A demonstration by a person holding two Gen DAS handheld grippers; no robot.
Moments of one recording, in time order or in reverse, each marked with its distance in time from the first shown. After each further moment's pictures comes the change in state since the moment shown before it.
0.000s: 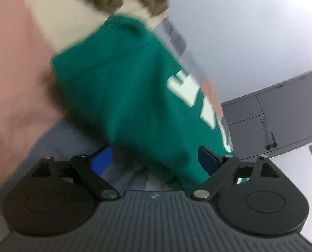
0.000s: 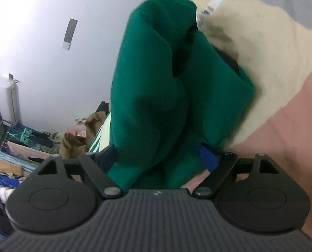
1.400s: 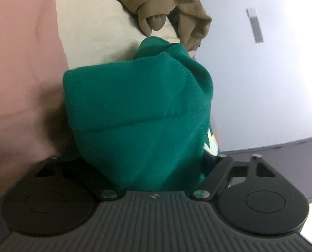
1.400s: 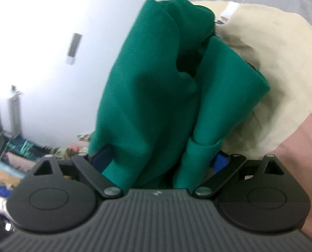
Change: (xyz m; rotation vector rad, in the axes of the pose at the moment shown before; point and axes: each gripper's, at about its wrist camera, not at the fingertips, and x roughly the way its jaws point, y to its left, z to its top) left arm 0.023 0.030 -0.001 -0.242 -0.197 -0.025; right arm 0.028 0.021 0.004 0.009 -0.128 -0.007
